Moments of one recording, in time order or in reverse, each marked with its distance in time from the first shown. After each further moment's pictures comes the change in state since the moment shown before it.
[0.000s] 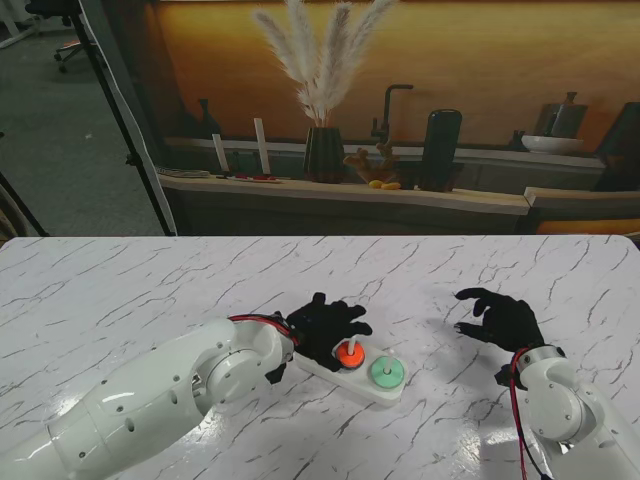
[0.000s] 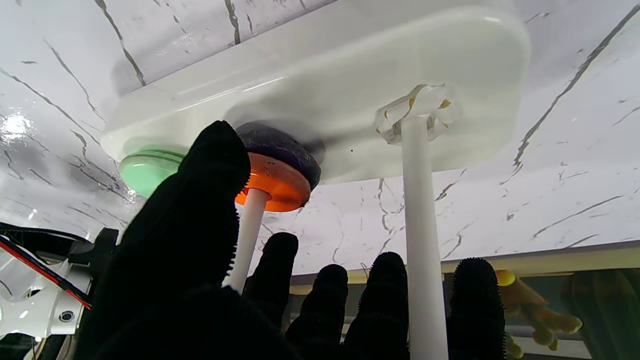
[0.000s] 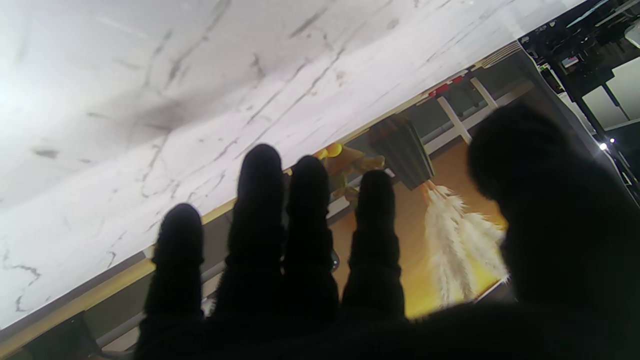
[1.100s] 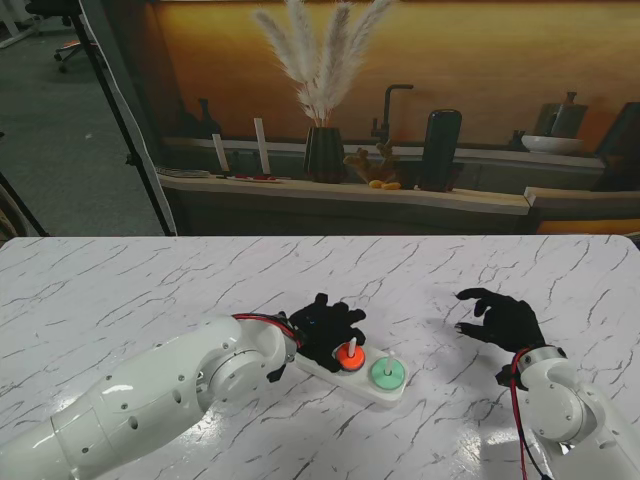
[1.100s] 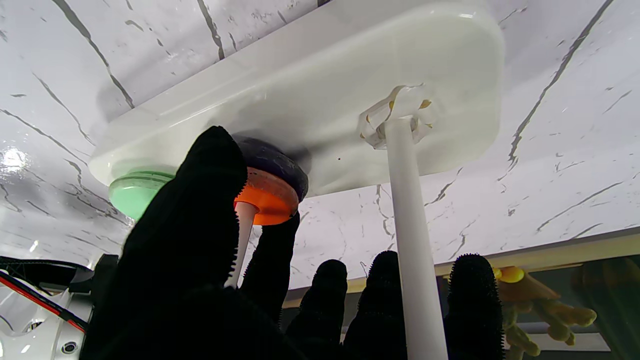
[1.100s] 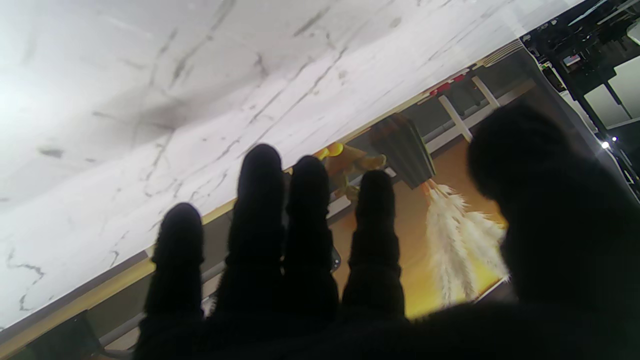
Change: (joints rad) left arm -0.041 0.006 0.052 0.005 0.038 0.003 -0.015; right arm -0.002 0.000 0.003 0.000 0.002 0.000 -0.002; left_hand 0.021 0.054 -0.091 0.000 0.134 -0.016 0.133 0.049 0.032 -0.006 0.009 0.001 0.002 0.000 0.001 0.011 0.007 -0.009 0.045 0.017; right_hand 0.000 0.000 0.000 0.000 0.000 0.000 0.000 0.000 0.000 0.000 0.000 0.000 0.000 0.000 0.000 0.000 0.006 0.000 0.000 0.000
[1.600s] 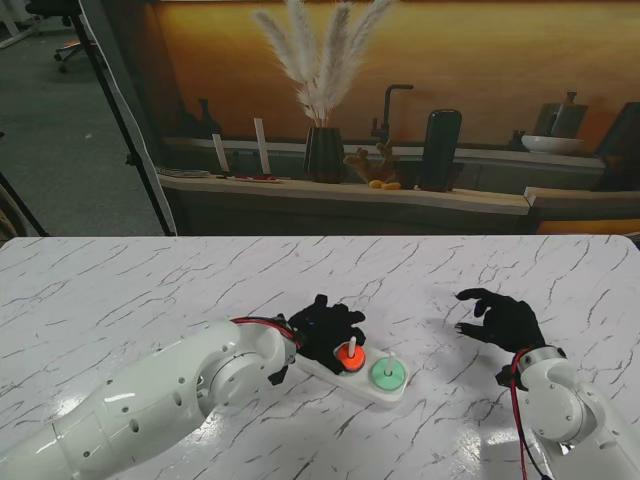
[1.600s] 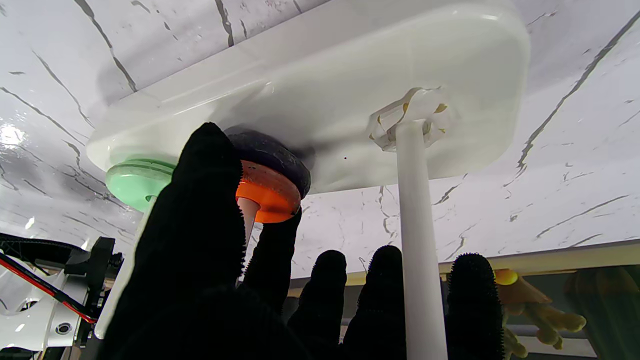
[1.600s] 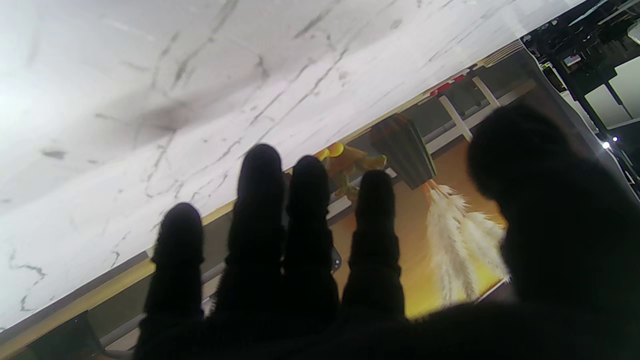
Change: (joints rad) left arm 0.027 -0.010 -0.021 0.013 -0.026 0.008 0.037; right arm -0.001 0.000 0.000 0.000 0.001 0.001 0.001; left_hand 0.060 0.068 -0.171 -0.001 0.015 0.002 0.071 0.050 0.063 -0.007 0.016 0.002 0.023 0.000 0.023 0.013 0.000 -0.001 0.010 0.000; right_hand 0.000 0.000 0.000 0.000 0.000 0.000 0.000 0.000 0.000 0.000 0.000 0.000 0.000 0.000 0.000 0.000 0.000 0.000 0.000 0.000
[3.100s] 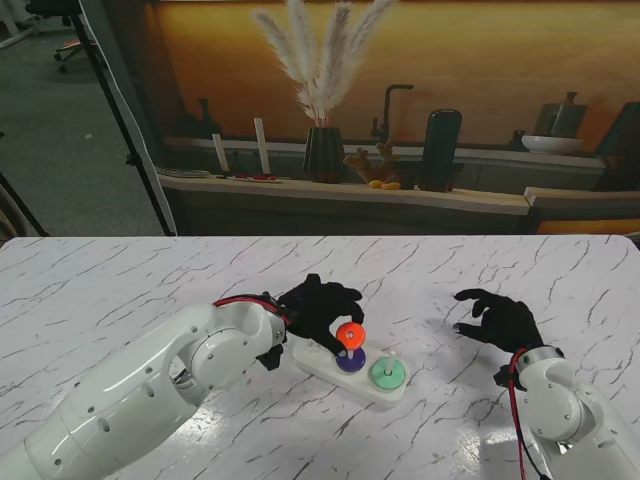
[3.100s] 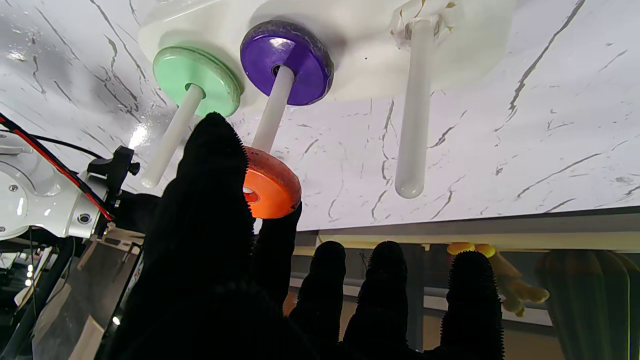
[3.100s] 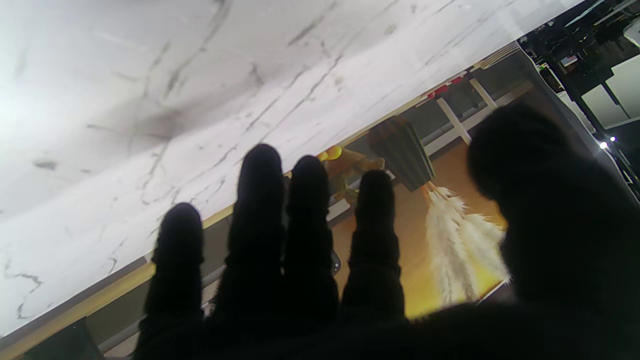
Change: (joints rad) left arm 0.097 0.006 -0.212 -0.173 -0.082 0.022 -0.134; right arm 0.005 0.000 -0.008 0.004 0.010 0.000 0.006; left_hand 0.045 -0.004 -0.055 -0.002 0.013 0.000 0.079 0.014 0.053 -0.010 0.027 0.010 0.028 0.000 0.001 0.002 0.012 0.000 0.012 0.000; right_hand 0.000 0.000 0.000 0.000 0.000 0.001 0.000 0.000 0.000 0.000 0.000 0.000 0.000 0.000 0.000 0.000 0.000 0.000 0.000 0.000
